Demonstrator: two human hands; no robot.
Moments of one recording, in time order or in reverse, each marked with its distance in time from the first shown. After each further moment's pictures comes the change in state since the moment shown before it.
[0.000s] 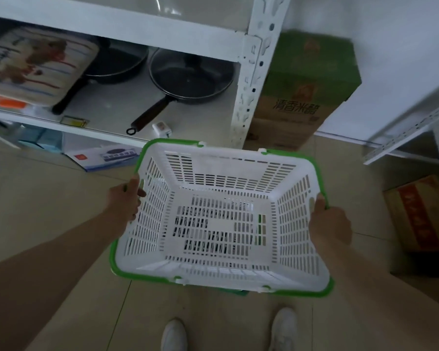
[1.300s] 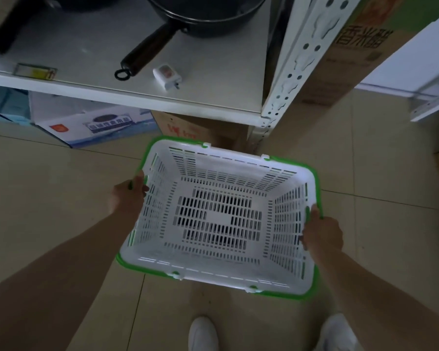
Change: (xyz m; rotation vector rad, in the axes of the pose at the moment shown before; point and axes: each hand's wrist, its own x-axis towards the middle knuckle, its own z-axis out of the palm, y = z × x) left_hand 0.177 -0.159 0.010 0.164 0.078 -0.004; right_hand -0.028 0.026 0.231 0.036 -0.159 0.173
